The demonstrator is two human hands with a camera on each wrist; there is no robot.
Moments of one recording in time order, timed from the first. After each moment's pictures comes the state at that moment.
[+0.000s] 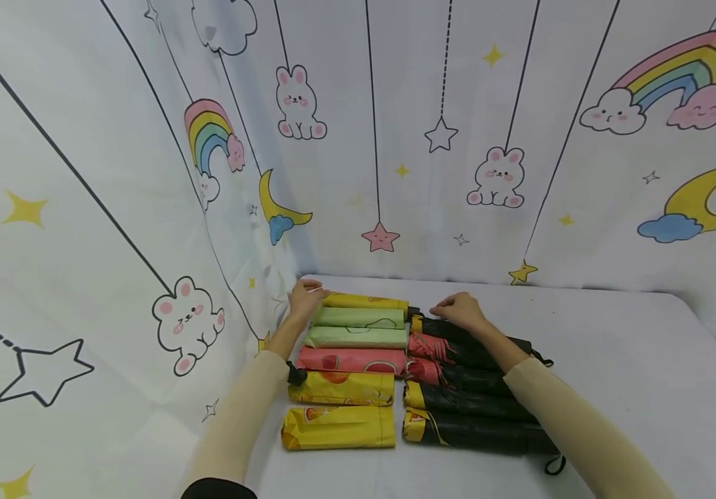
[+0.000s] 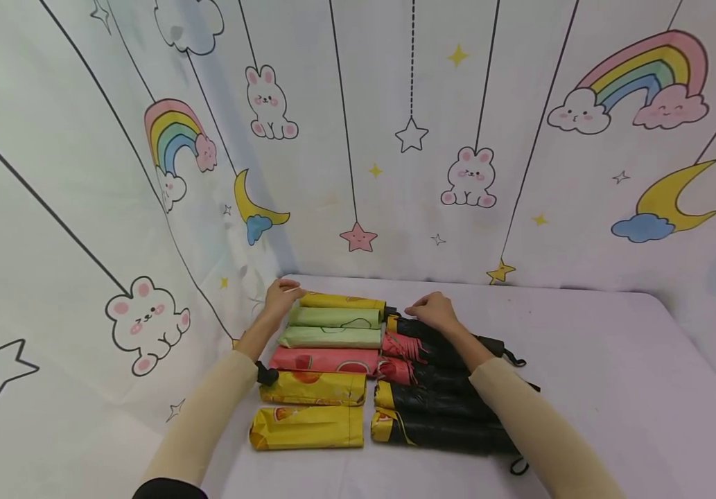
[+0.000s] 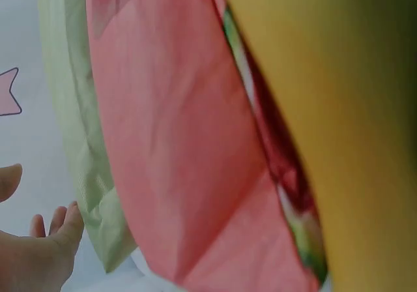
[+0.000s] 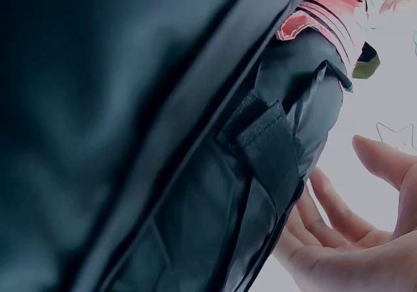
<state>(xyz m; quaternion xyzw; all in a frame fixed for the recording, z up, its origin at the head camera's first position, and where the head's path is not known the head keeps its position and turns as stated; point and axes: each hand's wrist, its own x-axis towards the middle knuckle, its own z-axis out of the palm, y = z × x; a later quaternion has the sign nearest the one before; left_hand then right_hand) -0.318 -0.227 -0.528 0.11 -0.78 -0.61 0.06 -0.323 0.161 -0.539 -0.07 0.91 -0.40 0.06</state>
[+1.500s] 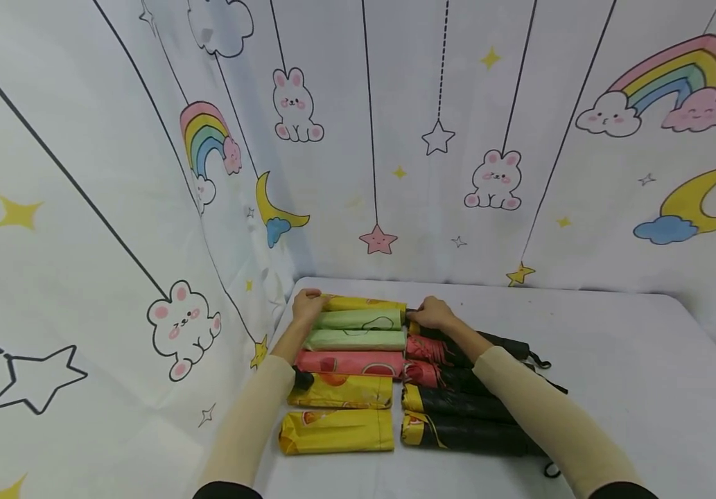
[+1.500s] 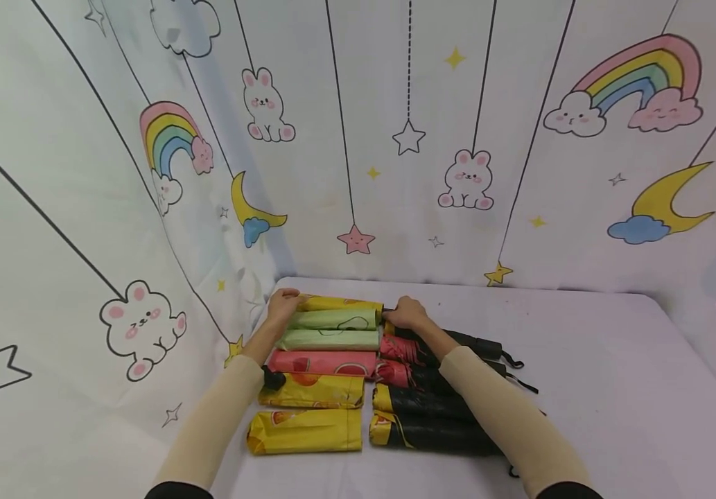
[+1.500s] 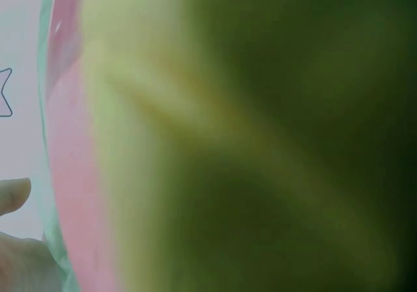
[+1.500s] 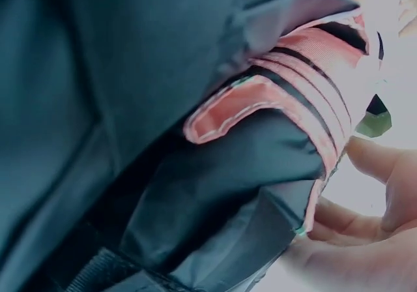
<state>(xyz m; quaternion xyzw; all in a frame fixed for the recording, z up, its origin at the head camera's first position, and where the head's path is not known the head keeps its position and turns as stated) -0.325 -0.215 -0.547 0.16 -0.79 -0.59 0.06 -0.341 0.110 -0.542 -0.10 0.93 -0.32 0.13</state>
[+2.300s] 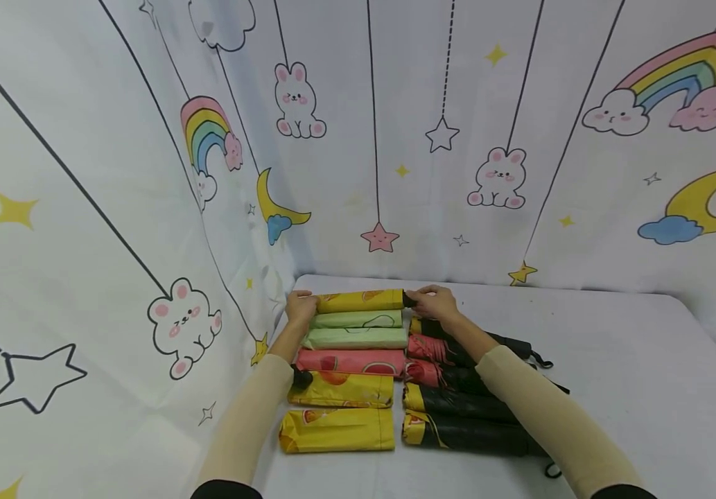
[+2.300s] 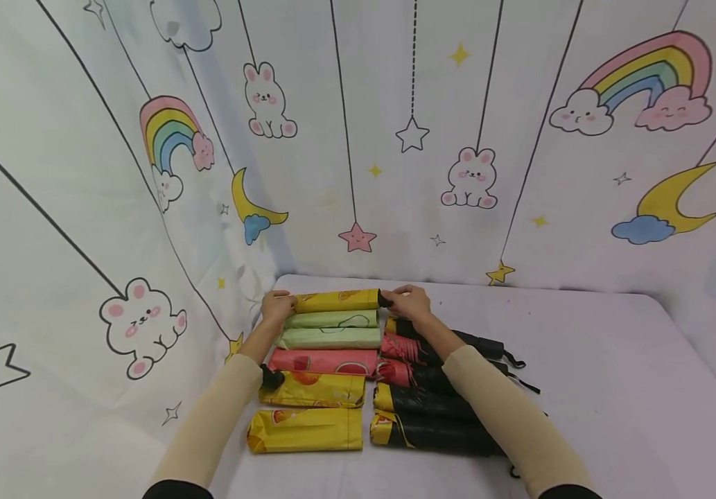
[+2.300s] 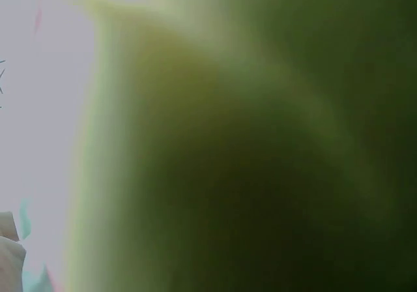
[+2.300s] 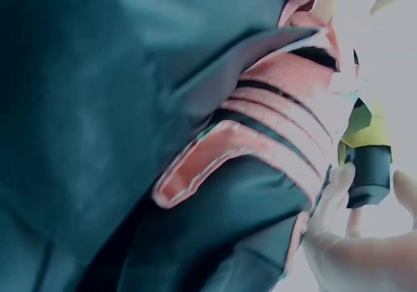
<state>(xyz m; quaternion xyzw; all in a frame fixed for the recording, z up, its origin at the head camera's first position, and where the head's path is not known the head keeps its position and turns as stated) -0.330 -0.230 -0.558 0.23 -0.77 -0.59 0.08 -0.337 0.107 -0.539 0.04 0.79 -0.60 0.10</state>
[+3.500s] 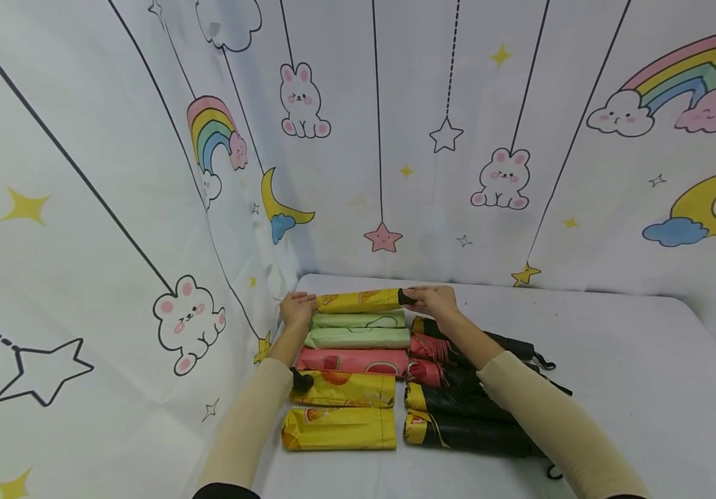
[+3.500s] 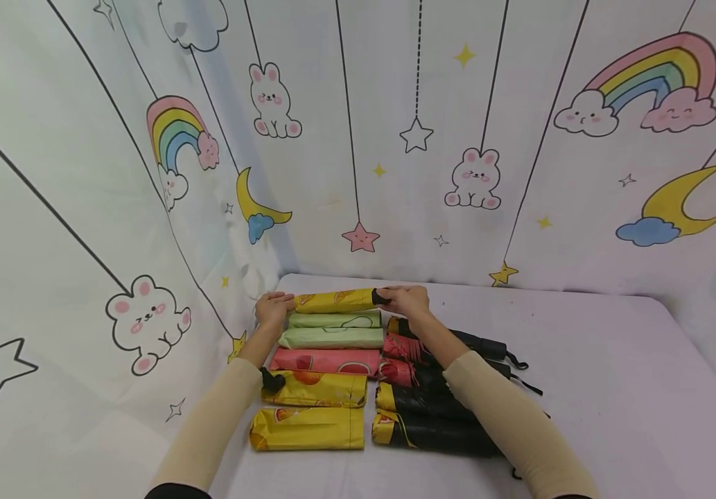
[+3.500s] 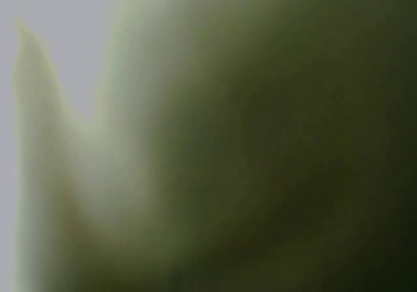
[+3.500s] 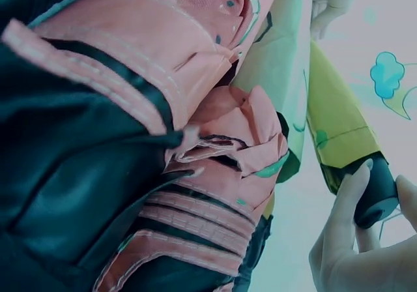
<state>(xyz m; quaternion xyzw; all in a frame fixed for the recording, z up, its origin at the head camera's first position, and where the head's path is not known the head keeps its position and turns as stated) -0.317 -0.234 -0.557 0.24 -0.60 -0.75 0.15 -0.327 0.092 -0.516 0.06 0.65 -0.74 0.12</state>
